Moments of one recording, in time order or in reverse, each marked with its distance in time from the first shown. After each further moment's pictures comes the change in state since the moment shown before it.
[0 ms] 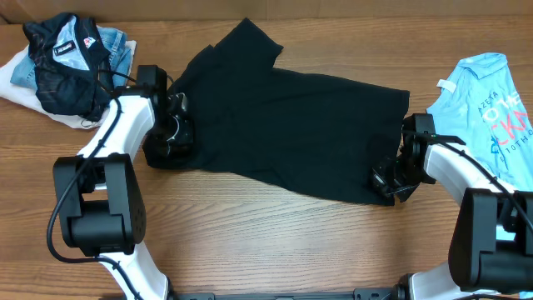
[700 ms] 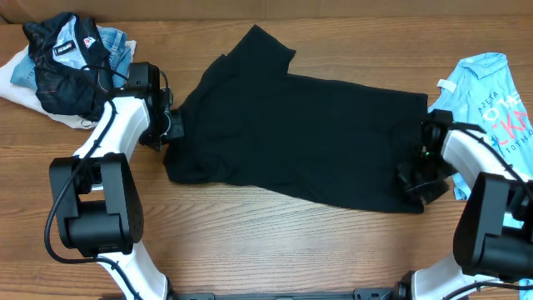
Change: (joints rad) left arm 0.017 0.000 -0.008 0.090 -0.167 -0.043; right arm -0.126 0.072 0.143 -0.239 0.301 0.111
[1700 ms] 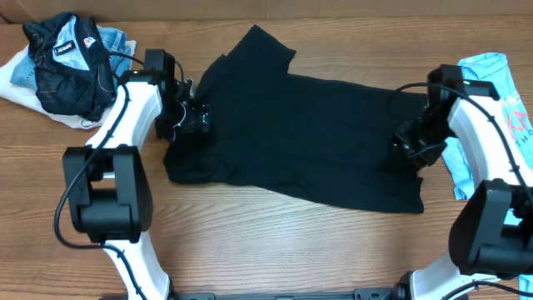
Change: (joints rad) left arm -0.065 0.090 0.161 -0.150 0.180 0.078; right arm 0.085 0.005 0.346 -0.208 -0.221 -0.241
